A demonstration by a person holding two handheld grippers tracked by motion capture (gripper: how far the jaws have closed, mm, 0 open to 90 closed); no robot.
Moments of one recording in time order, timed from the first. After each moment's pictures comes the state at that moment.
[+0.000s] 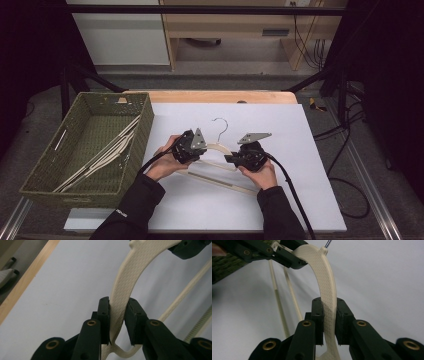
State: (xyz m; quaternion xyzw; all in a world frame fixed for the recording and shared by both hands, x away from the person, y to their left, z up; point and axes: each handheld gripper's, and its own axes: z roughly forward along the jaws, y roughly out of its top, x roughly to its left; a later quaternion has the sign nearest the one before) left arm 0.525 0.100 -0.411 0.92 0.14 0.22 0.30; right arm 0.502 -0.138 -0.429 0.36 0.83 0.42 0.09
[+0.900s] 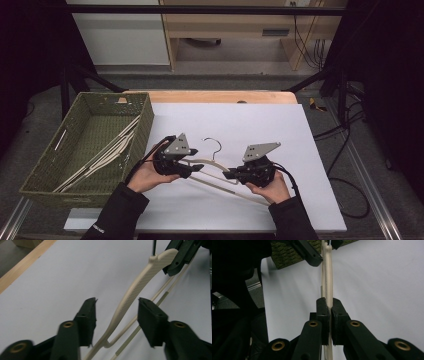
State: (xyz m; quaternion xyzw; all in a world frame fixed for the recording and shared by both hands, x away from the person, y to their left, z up) left arm 0.473 0.131 -0.371 0.90 0.14 0.12 0.39; right arm 0.447 -0.143 -0.391 0.21 0.86 0.46 0.03
